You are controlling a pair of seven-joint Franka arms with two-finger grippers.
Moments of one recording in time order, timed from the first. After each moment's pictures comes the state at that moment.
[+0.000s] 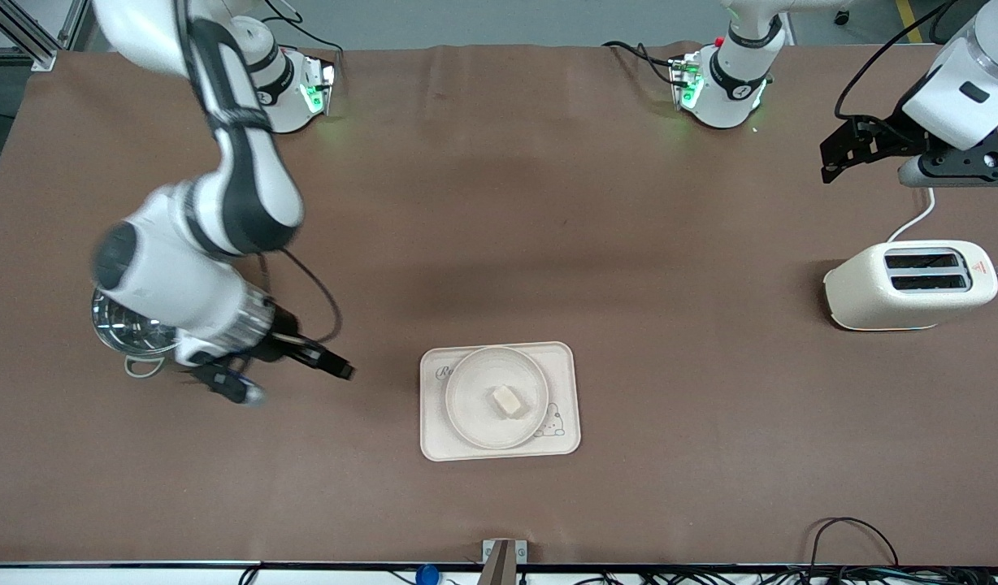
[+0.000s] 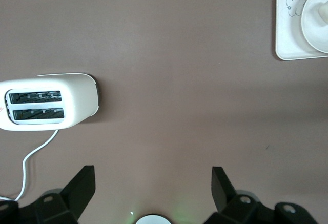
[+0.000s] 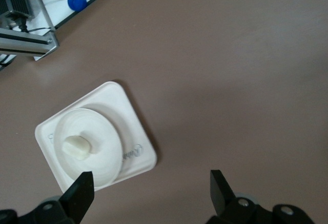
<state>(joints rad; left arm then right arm) 0.01 -0.09 -0.17 -1.61 0.01 1.49 -0.12 0.60 0.39 -0.45 -1.56 0.44 2.04 0.44</state>
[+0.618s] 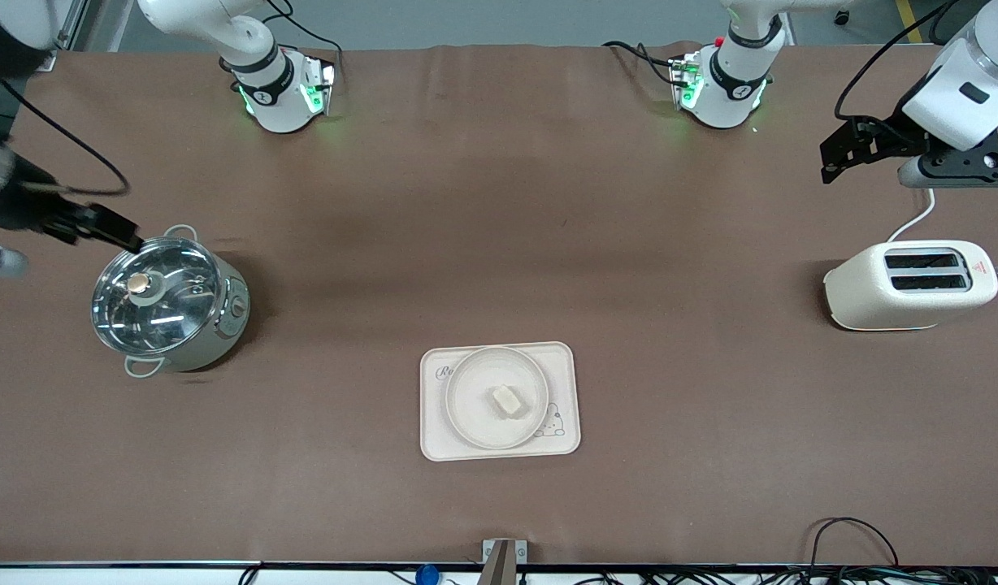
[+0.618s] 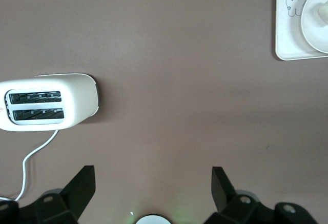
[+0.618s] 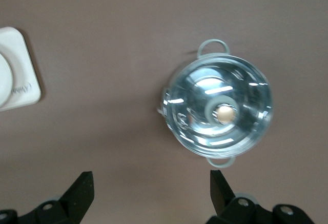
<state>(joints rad) 0.01 -0.09 -0.18 -1.61 0.01 1.49 -0.12 0.49 0.01 -0.53 -1.55 0.03 1.52 0.10</state>
